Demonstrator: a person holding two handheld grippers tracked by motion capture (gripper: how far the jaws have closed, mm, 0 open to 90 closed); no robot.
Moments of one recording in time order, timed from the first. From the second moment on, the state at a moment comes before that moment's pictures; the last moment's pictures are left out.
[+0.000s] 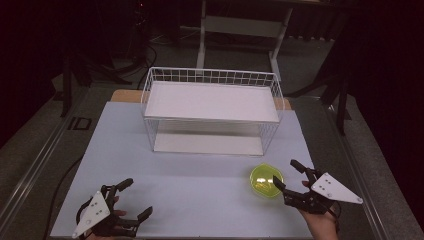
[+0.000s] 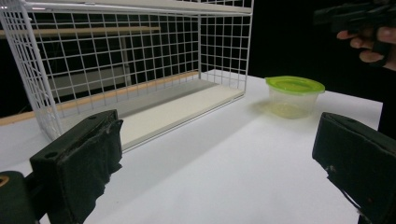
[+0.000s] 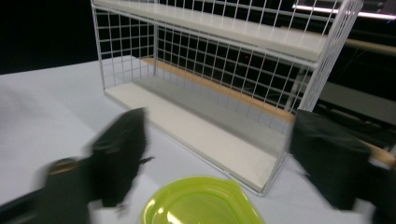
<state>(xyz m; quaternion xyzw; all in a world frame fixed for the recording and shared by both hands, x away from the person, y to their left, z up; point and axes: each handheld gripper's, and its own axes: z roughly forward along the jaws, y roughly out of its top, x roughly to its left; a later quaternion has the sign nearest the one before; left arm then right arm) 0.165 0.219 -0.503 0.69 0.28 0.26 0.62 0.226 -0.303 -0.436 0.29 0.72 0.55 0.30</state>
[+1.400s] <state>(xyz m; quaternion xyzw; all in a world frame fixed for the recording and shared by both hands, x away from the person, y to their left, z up) 0.161 0.220 -0.499 0.69 0.28 0.27 0.62 0.256 -0.308 -0.534 0.42 0.80 0.39 0.19</state>
